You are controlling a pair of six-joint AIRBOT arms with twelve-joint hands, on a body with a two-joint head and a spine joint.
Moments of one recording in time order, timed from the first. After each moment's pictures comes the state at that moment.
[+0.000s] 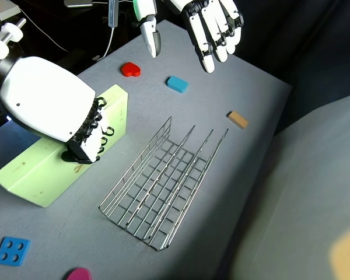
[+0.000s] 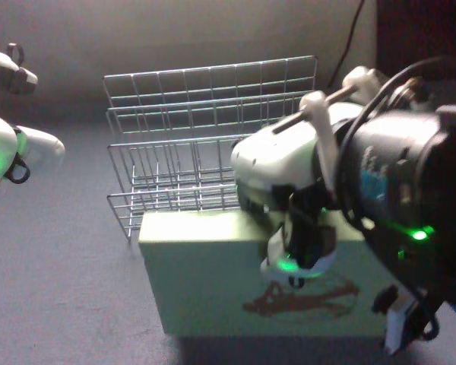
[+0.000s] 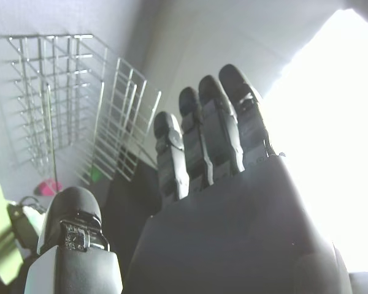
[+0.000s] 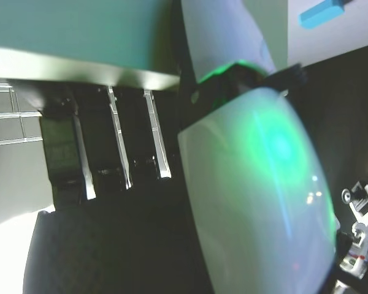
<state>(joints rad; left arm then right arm) -0.11 -0.49 0.49 0.98 0.88 0.27 -0.11 -1.25 0.61 -0.94 -1.04 0.18</state>
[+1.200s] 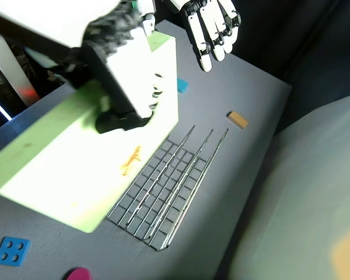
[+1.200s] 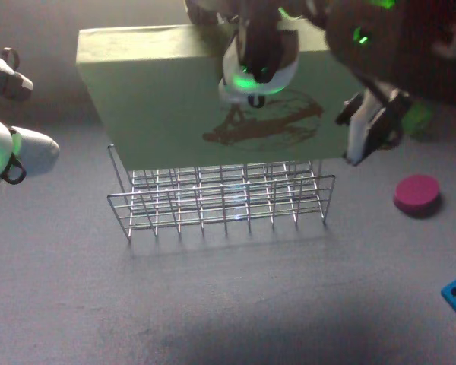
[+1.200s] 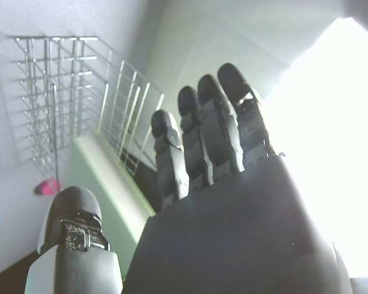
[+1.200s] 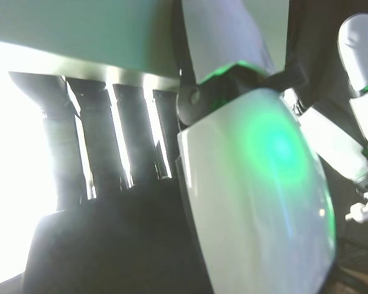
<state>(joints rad) -0.13 -0.48 0.49 0.96 0.91 0.28 0.11 -1.35 0.76 -1.06 -1.00 -0.03</state>
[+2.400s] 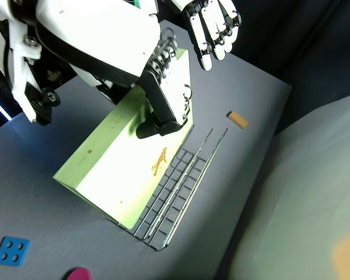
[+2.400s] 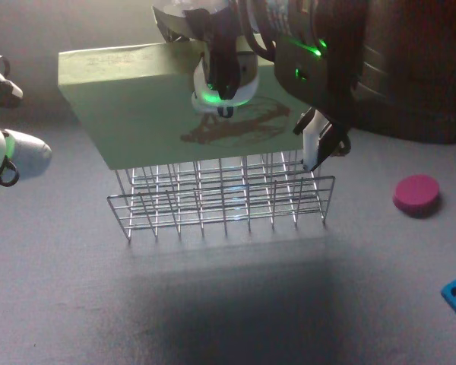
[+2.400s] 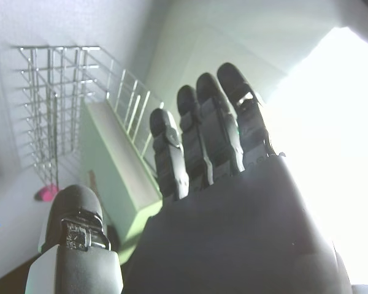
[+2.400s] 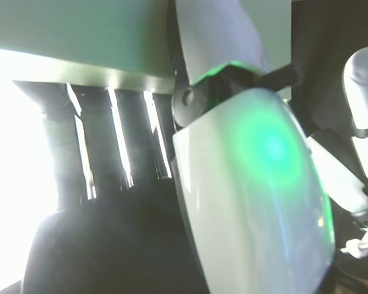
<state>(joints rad) -0.13 -0.48 0.49 0.96 0.93 0.29 0.03 -1.42 0.85 -1.15 -0.92 0.05</state>
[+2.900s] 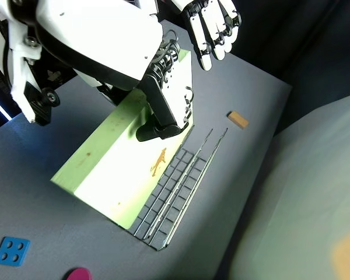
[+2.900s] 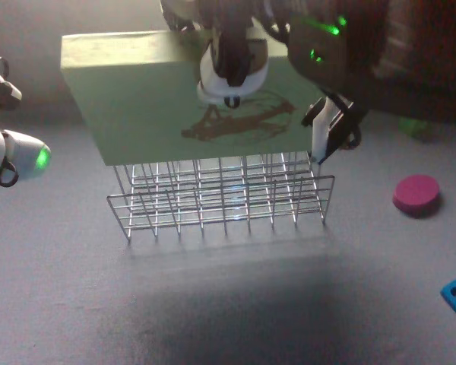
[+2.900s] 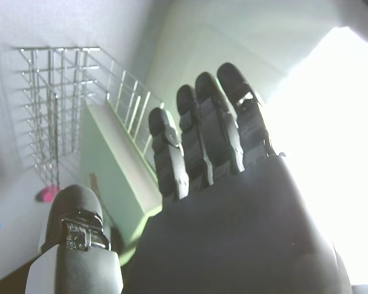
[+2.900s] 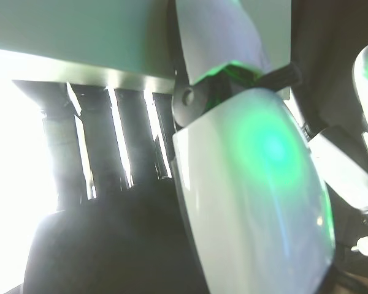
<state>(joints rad) -0.13 -0.48 0.49 0.96 0.93 0.30 0.07 -1.39 0.82 -1.13 -0.92 0.04</state>
